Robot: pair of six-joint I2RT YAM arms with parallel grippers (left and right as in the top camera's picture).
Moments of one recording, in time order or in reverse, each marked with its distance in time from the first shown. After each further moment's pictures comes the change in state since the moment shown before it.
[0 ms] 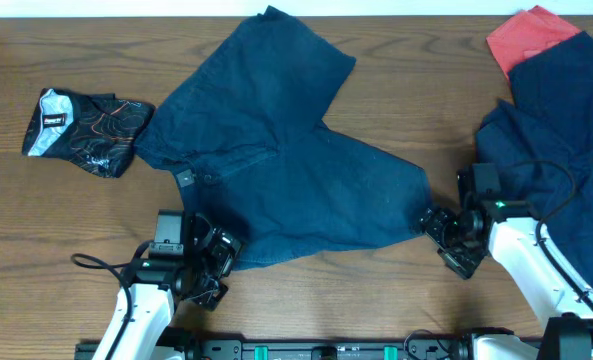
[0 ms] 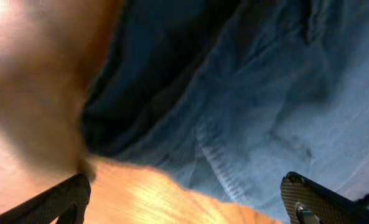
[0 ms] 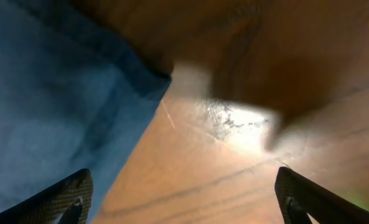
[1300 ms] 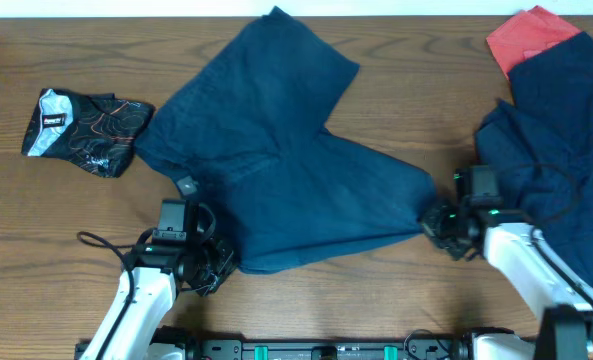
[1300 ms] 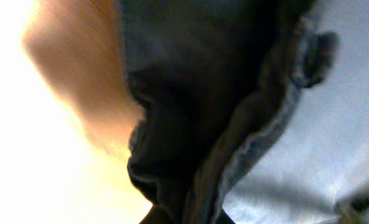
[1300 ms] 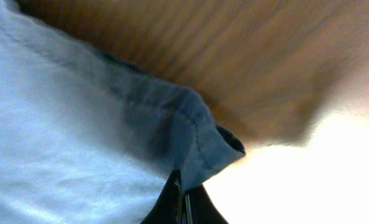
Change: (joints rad) left arm -0.018 0.081 0.082 -0.060 0.000 0.179; right arm -0.021 0.012 -0.057 0.238 -0.006 0.095
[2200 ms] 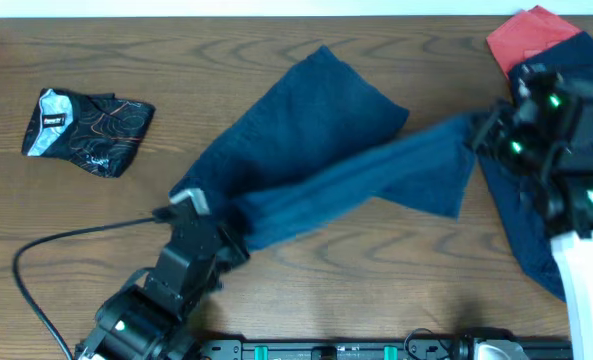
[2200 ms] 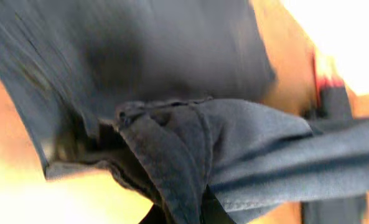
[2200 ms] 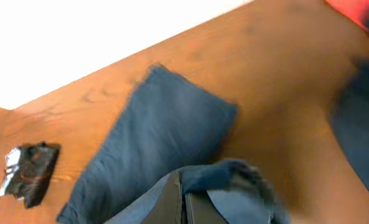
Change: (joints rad) left arm -0.463 -0.457 0.243 -0.082 -0.562 -0.056; right arm -0.021 -0.172 0.666 -0.161 -0.056 -0.493
